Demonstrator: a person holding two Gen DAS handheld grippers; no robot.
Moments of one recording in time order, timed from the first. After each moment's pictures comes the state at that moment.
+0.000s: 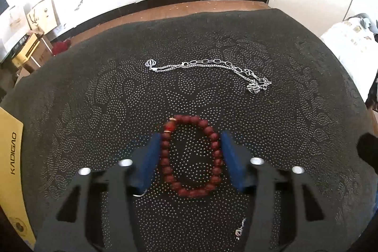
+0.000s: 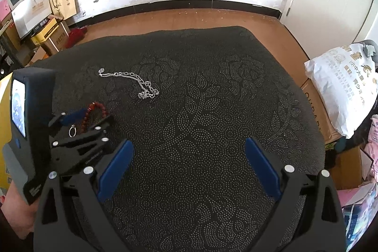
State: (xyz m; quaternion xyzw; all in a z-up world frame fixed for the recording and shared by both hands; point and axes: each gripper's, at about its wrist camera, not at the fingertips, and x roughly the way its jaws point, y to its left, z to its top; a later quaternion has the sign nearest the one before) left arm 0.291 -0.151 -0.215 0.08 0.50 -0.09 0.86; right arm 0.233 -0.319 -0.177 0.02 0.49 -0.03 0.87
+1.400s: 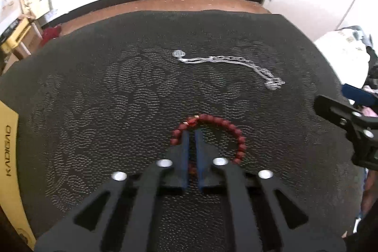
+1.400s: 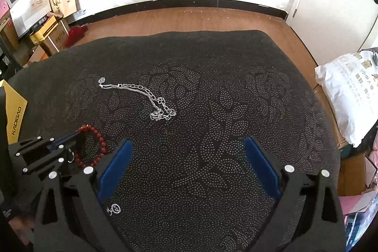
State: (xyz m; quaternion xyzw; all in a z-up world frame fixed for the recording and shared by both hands) left arm 0.294 -0.098 -0.211 0.02 0.52 -0.15 0.84; right arm 0.282 -0.298 -0.198 0.02 0.50 -0.02 0.87
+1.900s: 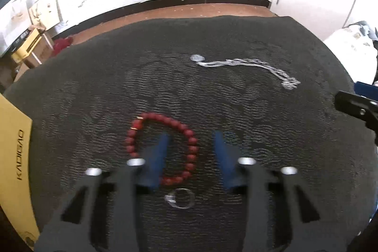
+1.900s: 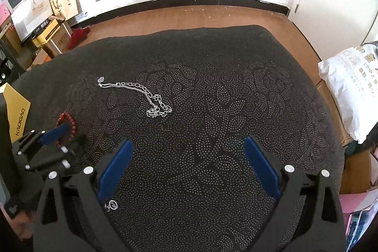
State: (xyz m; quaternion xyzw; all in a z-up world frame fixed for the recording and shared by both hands) left arm 0.292 -0.087 -0.213 0.06 0.49 -0.09 0.86; right arm 0.280 -0.311 -0.198 0.04 0.50 -0.01 0.87
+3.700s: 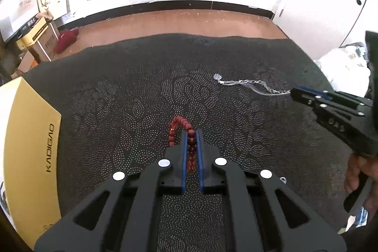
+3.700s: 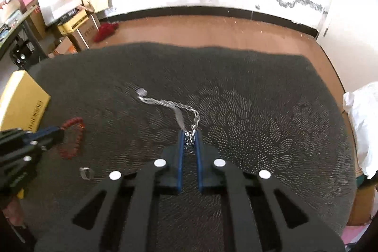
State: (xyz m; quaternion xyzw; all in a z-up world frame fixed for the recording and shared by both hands) left arm 0.273 -0.045 -0.157 0.01 0.49 -0.10 0.87; right arm 0.314 -0.242 -0.175 0.00 0.47 0.08 0.88
